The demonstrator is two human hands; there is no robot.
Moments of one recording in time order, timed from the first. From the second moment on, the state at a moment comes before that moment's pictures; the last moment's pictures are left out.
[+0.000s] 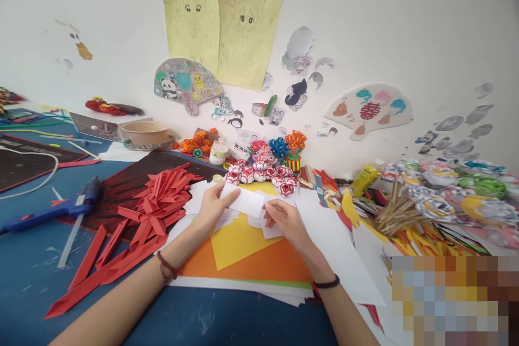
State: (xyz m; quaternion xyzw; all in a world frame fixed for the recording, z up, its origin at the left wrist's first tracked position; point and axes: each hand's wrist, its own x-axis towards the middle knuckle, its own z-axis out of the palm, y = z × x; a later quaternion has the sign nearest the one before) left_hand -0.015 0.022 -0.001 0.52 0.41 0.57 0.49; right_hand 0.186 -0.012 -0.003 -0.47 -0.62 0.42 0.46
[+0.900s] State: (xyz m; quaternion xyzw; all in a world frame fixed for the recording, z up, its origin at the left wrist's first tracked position) left_hand 0.012 -0.002 -0.004 0.76 0.34 0.29 0.47; right_hand 0.183 -0.019 -0.003 -0.51 -0.69 0.29 0.43
